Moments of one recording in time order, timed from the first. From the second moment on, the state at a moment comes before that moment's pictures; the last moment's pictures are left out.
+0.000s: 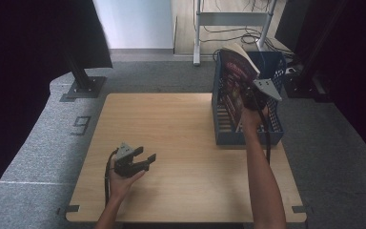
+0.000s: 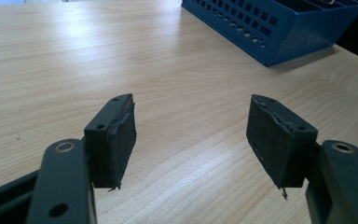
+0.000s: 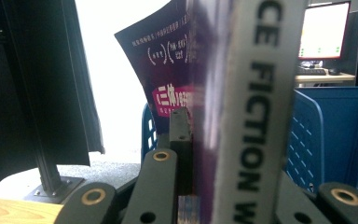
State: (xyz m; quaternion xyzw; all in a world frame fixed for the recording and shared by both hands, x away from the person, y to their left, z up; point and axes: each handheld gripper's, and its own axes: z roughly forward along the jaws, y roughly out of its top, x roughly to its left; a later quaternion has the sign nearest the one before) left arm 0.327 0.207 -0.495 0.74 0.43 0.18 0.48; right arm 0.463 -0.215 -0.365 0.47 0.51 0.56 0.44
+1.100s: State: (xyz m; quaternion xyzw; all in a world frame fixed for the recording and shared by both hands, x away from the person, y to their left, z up) left arm 0.329 0.215 -0.495 0.73 0.44 0.18 0.49; right arm 0.500 -0.199 -0.400 0.48 0.52 0.54 0.45
